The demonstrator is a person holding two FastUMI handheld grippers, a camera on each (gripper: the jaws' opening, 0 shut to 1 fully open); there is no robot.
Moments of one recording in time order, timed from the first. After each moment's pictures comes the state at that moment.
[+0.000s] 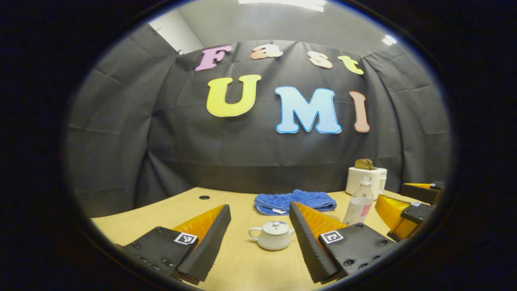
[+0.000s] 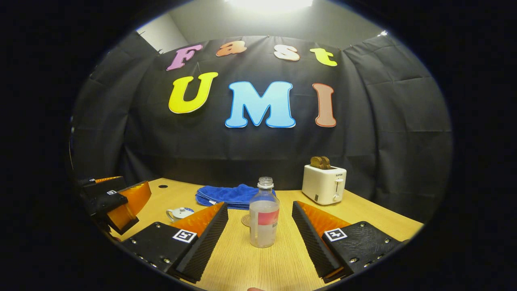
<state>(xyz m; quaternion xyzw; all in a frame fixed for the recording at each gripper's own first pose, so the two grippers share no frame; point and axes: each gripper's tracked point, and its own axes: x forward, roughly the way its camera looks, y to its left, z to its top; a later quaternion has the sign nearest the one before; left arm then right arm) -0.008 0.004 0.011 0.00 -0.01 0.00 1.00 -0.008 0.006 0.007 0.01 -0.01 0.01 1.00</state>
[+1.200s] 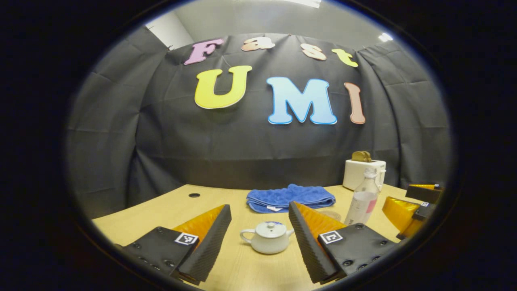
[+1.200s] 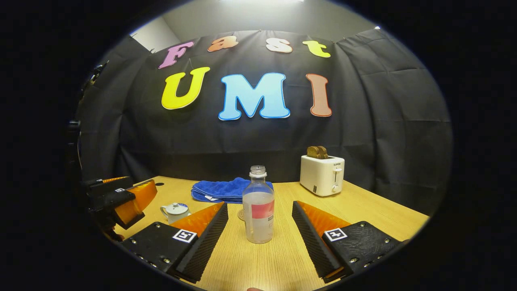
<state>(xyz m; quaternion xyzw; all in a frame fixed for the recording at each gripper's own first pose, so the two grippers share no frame) 0.038 -0.008 -0.010 0.02 0.01 -0.03 1.00 0.003 -0.004 -0.017 0.03 0.02 0.00 1.00</state>
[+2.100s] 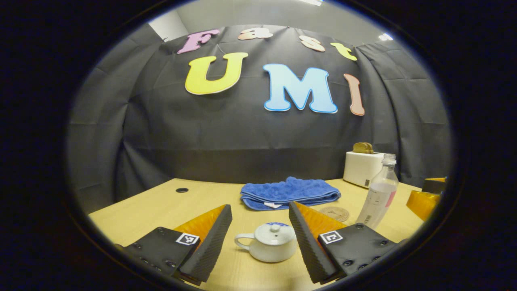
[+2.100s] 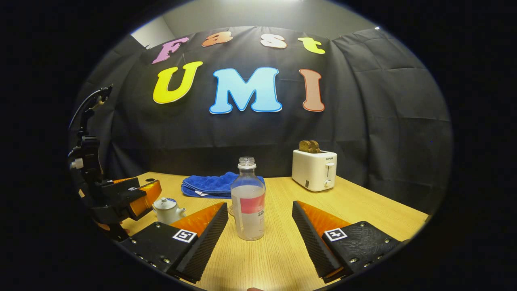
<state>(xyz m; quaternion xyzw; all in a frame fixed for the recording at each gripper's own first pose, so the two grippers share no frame) 0.092 -0.014 -0.048 0.01 0.04 -0.06 1.00 0.009 -0.014 -0.035 0.02 0.04 -0.03 1.00</state>
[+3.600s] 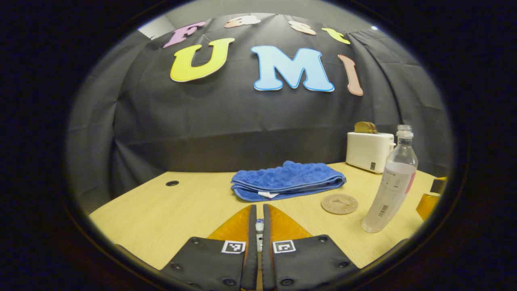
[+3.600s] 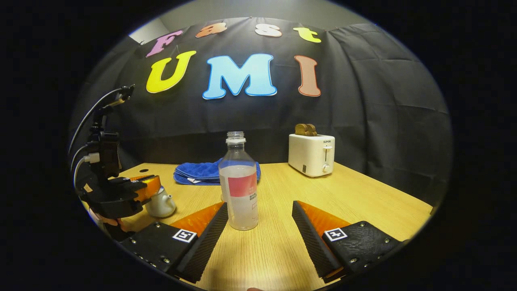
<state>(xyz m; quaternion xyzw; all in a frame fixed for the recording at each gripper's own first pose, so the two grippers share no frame) 0.128 -0.032 -0.081 0.04 0.08 -0.07 0.99 0.019 -0.024 -0.074 0.03 0.08 -0.04 1.00</state>
